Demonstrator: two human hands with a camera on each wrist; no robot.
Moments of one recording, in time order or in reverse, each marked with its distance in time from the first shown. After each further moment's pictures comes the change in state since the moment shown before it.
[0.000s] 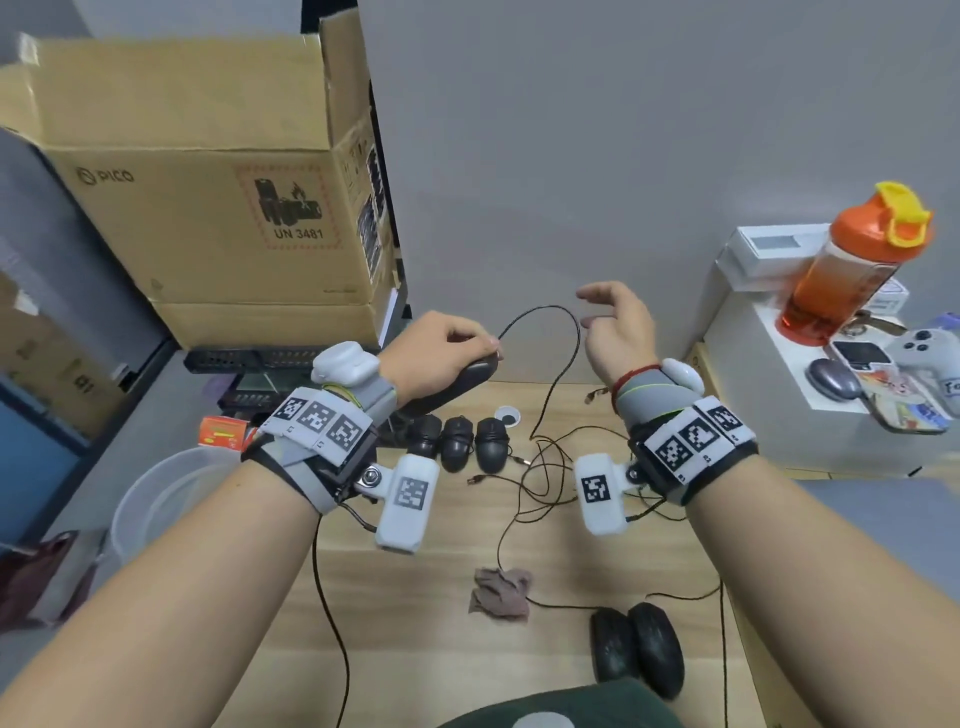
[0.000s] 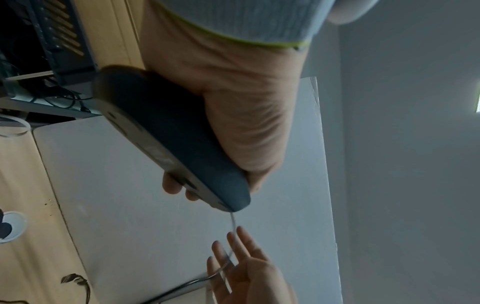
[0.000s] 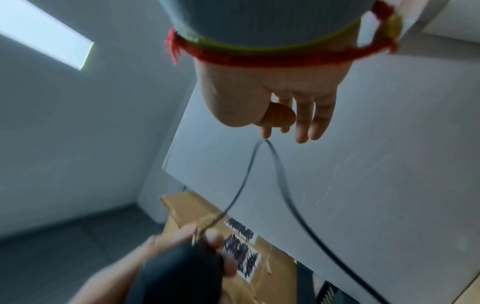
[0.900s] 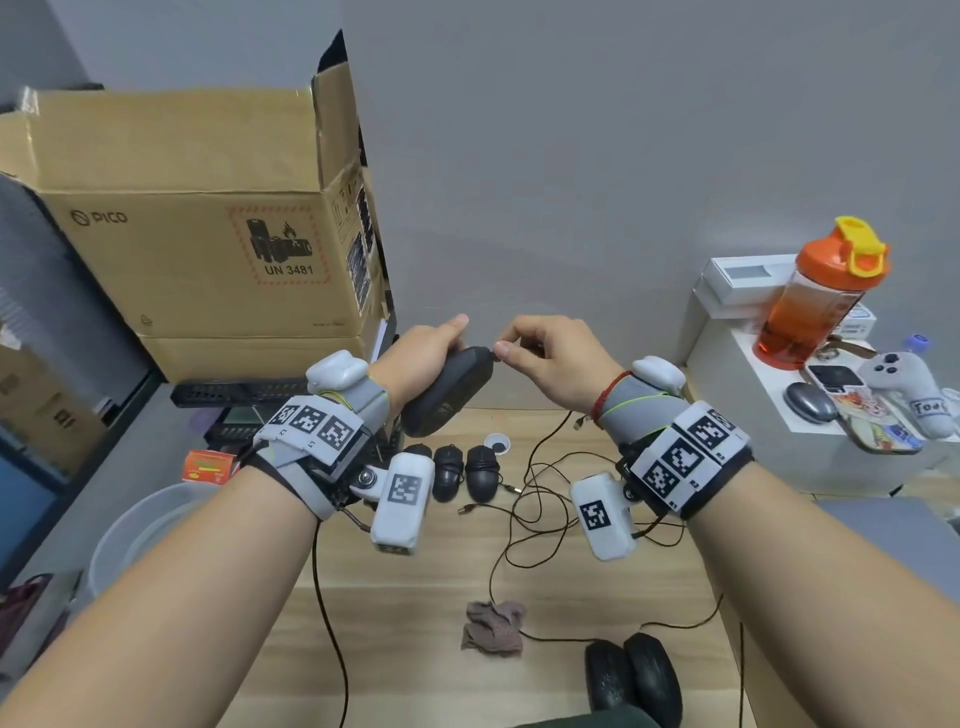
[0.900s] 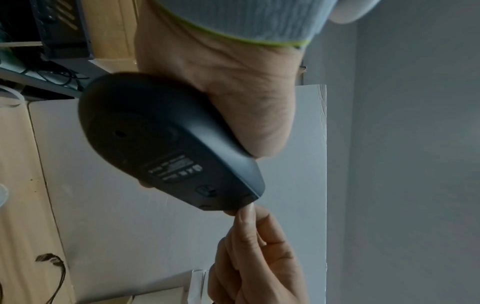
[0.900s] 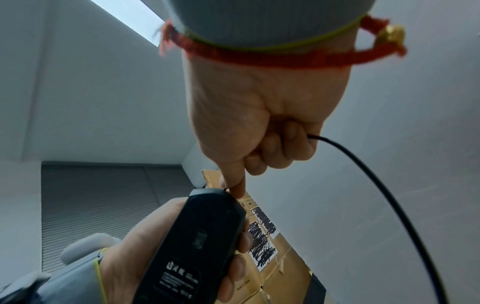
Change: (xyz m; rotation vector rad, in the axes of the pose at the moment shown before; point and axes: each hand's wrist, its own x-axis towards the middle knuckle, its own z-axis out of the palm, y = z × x) left_hand 0.017 0.019 -0.010 -0.272 0.053 -0.262; right_hand -0.011 -0.045 -0.005 -0.277 -0.453 -0.470
